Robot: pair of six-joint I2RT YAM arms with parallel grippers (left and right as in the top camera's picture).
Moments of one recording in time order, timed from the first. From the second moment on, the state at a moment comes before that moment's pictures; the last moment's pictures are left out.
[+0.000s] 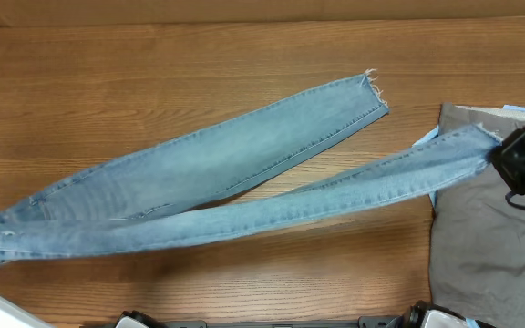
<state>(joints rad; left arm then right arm) 1.04 1.27 1.48 -1.24 -0.01 -0.31 -0.35 1.32 1.87 -1.65 -0.25 0.54</state>
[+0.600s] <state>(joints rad) 0.81 1.67 1.48 -1.08 -0.13 -0.35 -0.15 1.96 1.87 -1.14 -0.37 0.78</state>
